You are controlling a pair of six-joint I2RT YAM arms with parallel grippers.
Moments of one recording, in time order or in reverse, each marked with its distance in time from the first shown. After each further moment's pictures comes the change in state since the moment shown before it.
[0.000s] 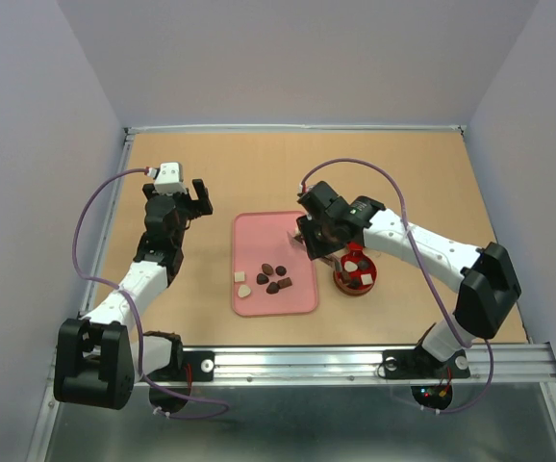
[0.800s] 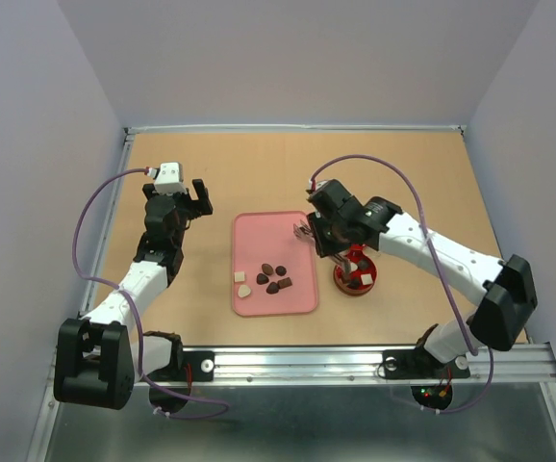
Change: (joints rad) left arm 0.000 0.001 0.000 0.000 0.000 0.000; right arm -0.005 -0.069 -0.010 -0.032 0.018 -0.006
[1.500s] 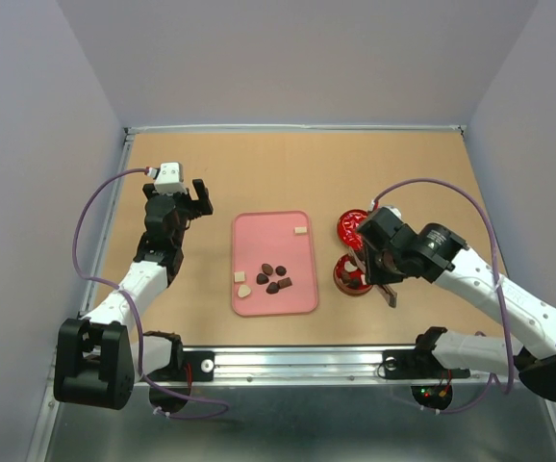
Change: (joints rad) left arm 0.000 0.000 0.000 0.000 0.004 0.000; right arm -0.001 -0.407 -0.167 -0.356 0.116 0.276
